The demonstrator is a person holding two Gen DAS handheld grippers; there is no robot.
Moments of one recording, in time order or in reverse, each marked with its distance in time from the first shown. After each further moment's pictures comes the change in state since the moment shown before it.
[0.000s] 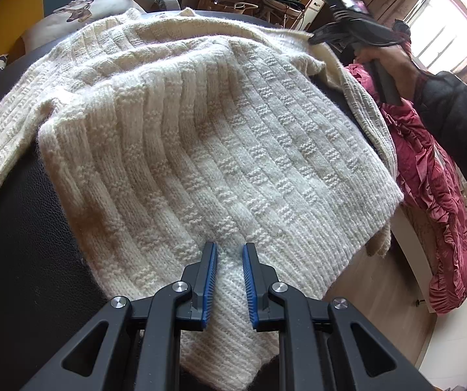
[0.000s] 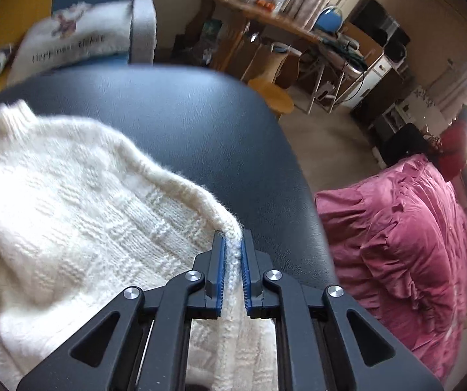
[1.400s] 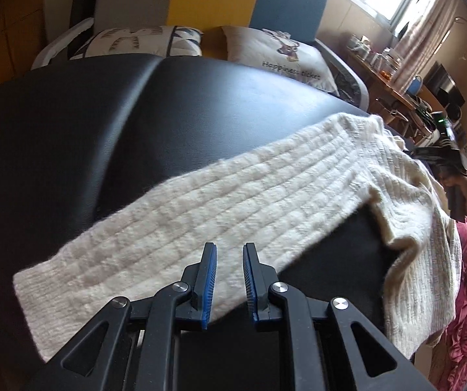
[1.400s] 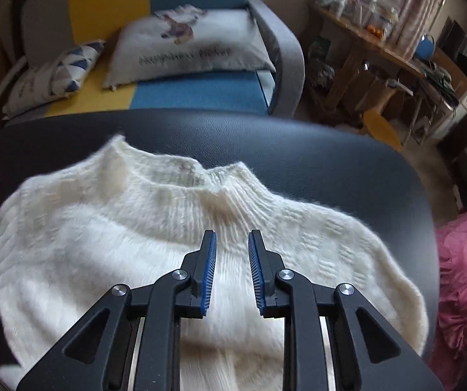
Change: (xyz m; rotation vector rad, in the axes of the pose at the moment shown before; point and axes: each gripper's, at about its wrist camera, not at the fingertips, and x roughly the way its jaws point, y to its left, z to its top) left arm -0.150 0.232 -0.070 -0.555 -0.253 0.349; right arm 0.009 0.189 0.085 -0.135 0.099 0.355
